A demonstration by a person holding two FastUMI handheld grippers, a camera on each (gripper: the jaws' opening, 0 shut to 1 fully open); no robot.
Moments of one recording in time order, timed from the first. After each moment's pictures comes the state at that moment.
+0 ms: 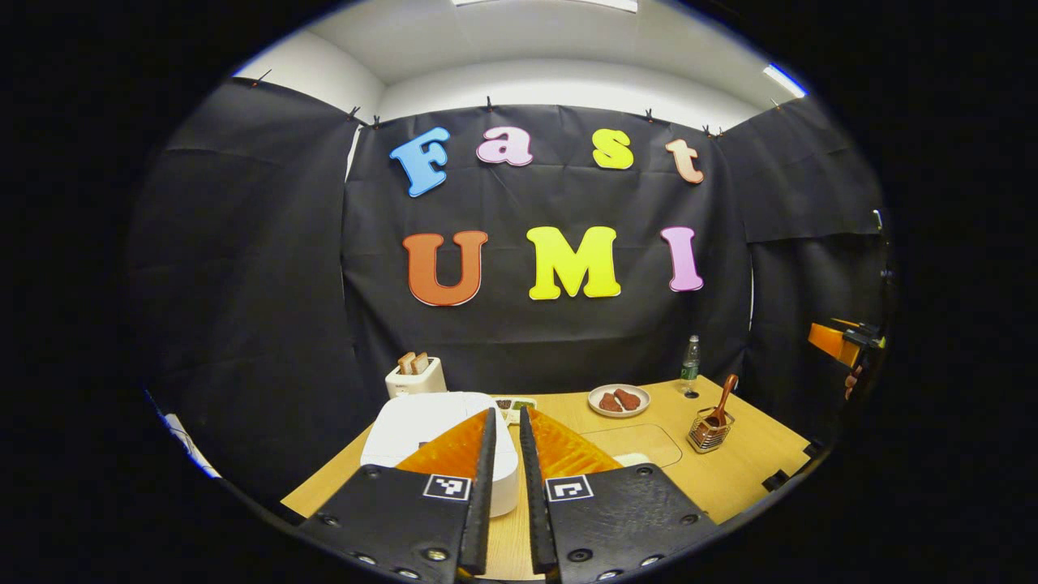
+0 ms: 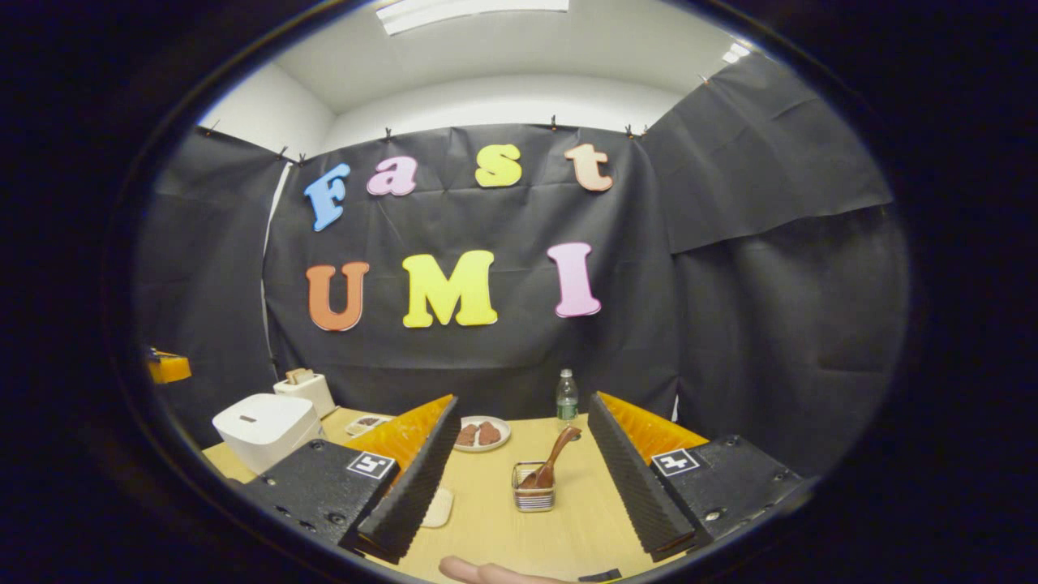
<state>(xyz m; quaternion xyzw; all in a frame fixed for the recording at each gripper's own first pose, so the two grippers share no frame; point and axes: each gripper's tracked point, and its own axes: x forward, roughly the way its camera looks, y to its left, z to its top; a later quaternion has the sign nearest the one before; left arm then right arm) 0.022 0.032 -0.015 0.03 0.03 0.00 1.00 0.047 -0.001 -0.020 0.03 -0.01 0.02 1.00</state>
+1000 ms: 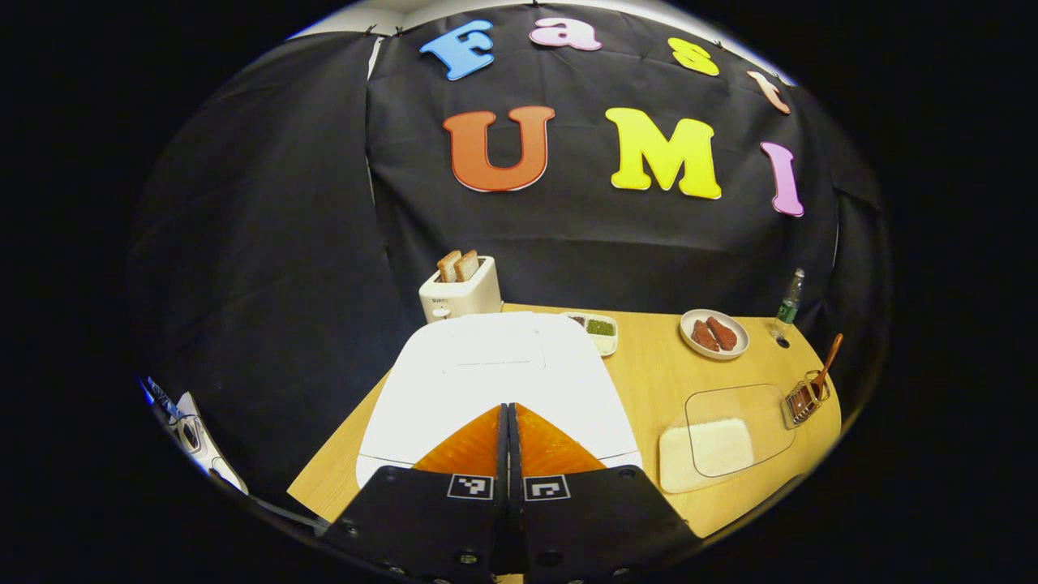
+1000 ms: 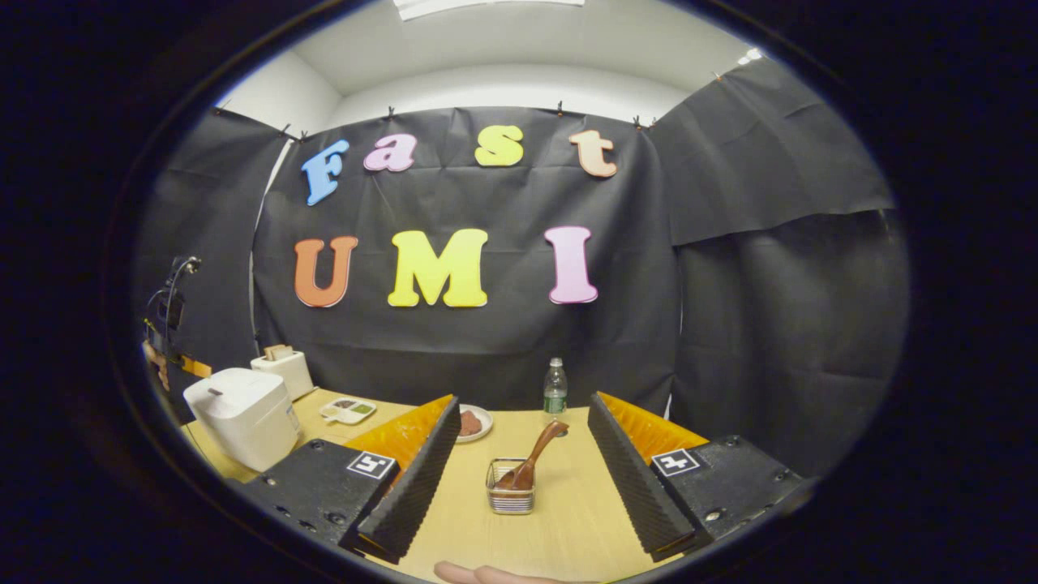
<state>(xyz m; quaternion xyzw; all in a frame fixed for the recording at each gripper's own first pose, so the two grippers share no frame) 0.158 0.135 -0.127 0.01 0.23 0.10 0.97 0.093 -0.024 -0.058 0.01 0.01 0.00 1.00</state>
